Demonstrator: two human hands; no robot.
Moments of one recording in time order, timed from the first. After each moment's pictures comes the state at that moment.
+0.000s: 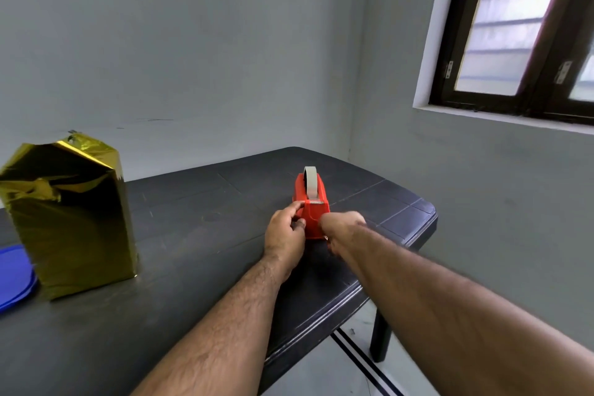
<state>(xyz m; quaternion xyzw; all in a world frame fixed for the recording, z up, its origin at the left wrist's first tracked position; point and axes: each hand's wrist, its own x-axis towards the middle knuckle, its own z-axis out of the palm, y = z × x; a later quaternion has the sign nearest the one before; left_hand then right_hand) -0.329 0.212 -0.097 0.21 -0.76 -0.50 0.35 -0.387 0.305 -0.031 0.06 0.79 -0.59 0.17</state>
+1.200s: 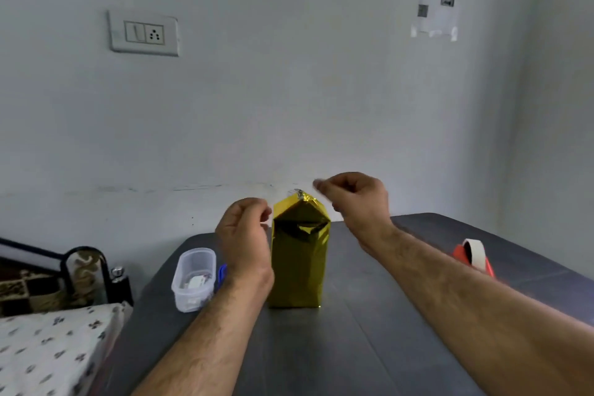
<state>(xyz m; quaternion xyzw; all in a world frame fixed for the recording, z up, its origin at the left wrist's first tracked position) 0.002 0.123 0.082 0.22 -0.41 -0.54 0.71 -0.161 0.178 0.119 -0.45 0.57 -0.68 0.06</state>
